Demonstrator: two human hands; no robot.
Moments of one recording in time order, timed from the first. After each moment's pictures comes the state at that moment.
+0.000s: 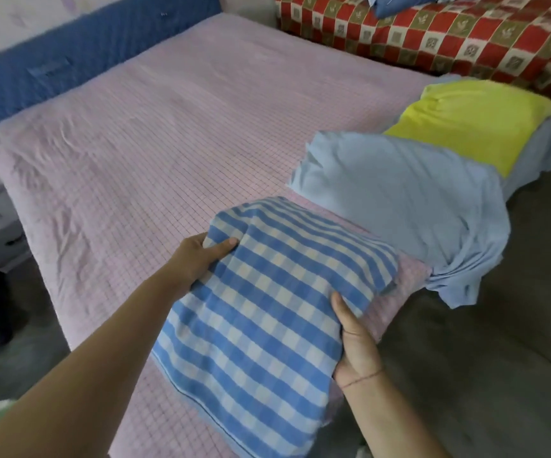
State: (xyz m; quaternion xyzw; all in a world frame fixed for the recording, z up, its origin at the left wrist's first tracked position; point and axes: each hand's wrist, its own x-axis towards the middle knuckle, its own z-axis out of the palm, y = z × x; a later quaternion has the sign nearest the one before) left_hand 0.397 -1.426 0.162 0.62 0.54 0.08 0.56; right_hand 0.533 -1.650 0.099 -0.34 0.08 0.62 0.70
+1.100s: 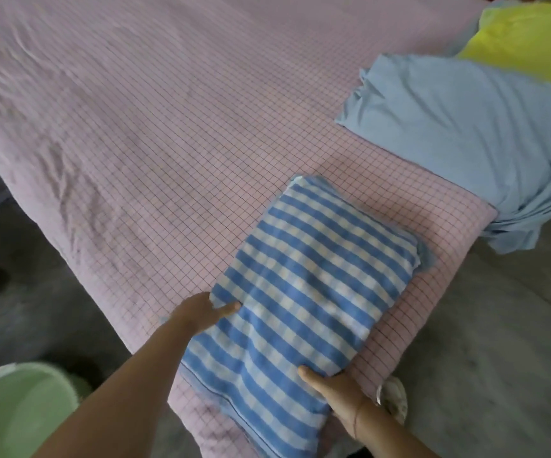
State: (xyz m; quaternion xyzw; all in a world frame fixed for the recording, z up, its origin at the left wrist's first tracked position) left_hand 0.161 -1.377 -0.028 0.67 0.55 -0.27 0.43; right_hand 0.302 -1.635 -0.025 -0.67 0.05 0.61 0.42
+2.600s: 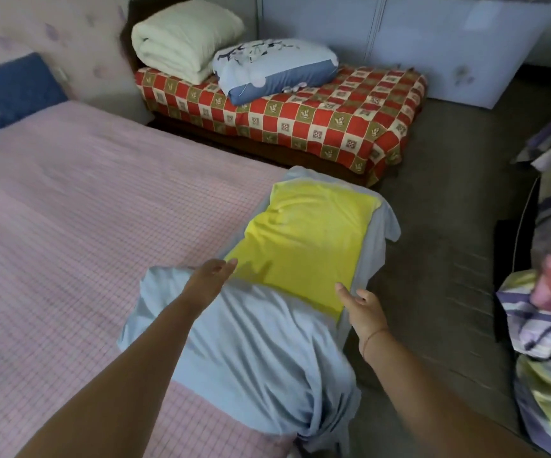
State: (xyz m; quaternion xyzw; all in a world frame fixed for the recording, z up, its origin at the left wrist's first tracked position) left_hand 0.899 -1.363 0.122 0.76 0.42 0.06 0.49; right_hand 1.041 -1.614 0.092 -0.76 0.05 0.27 0.59
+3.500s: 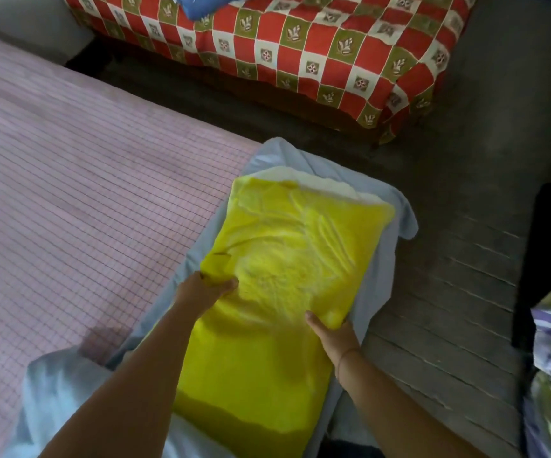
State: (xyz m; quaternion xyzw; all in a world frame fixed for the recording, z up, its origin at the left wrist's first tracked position) left_hand 1.156 -1.269 -0.020 0.72 0.56 -0.17 0.38; right_hand 1.254 -1.521 -0.044 -0.73 0.18 0.42 0.51
